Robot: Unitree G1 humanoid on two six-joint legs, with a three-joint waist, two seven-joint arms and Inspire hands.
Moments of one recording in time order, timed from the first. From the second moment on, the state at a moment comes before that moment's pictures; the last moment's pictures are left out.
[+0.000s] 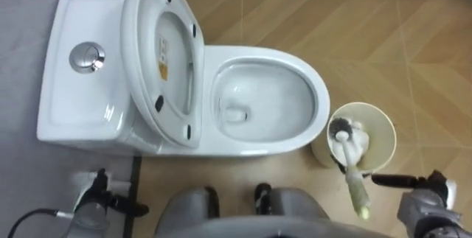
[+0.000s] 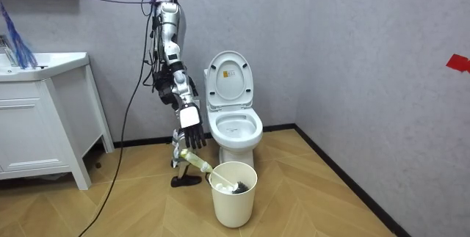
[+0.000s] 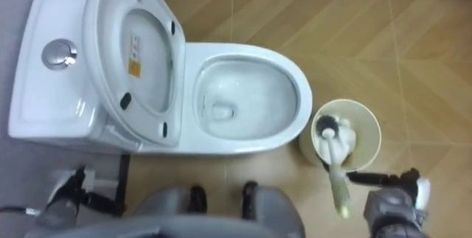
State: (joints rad) left arm 0.11 0.29 0.03 0.97 0.29 0.06 0.14; right arm -0.08 -0.37 -0.07 1.22 0.23 0.02 -0.41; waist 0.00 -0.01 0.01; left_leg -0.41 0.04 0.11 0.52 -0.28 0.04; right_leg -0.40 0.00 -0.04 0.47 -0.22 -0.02
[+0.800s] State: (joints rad) left arm 0.00 0.29 -0.13 1.00 0.19 0.04 0.24; right arm -0.21 -0.41 0.04 1.27 0.31 0.04 -0.31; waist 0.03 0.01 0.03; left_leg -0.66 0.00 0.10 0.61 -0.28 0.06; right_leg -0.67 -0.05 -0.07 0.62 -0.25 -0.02
